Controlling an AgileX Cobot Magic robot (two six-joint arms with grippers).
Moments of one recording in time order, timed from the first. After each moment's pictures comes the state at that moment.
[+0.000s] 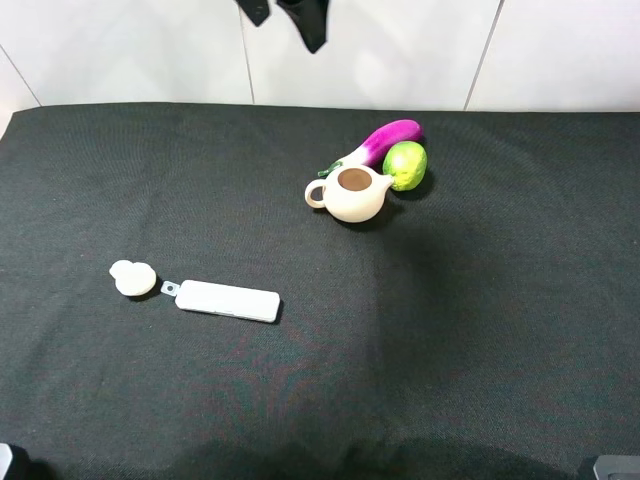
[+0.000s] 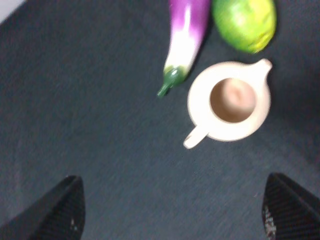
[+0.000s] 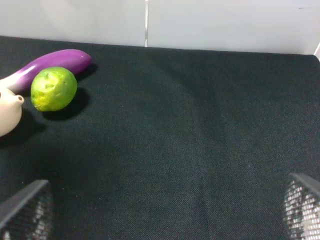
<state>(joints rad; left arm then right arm) -0.61 1.99 -2.04 0.02 1.18 0.12 -0.02 -0.01 -0.50 0.06 1.02 -0.08</state>
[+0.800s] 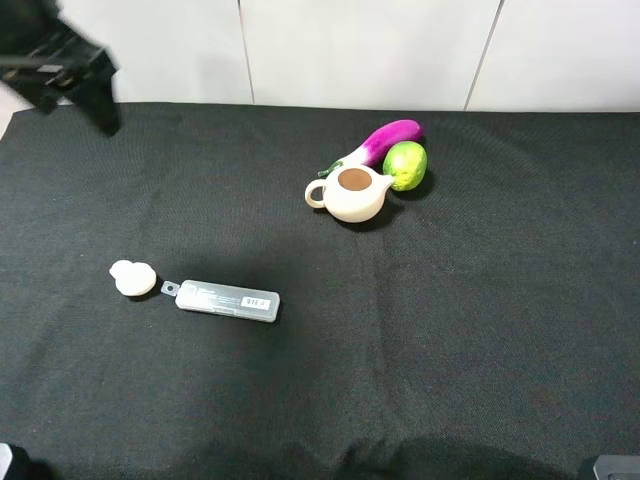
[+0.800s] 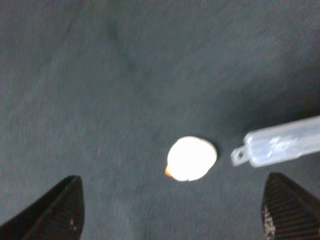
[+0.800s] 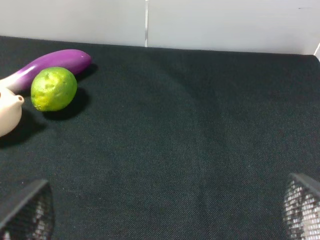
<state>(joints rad) -0.27 1.52 -1.27 0.06 1.09 0.12 -0.02 -0.01 -0.50 0.06 1.02 -0.08</state>
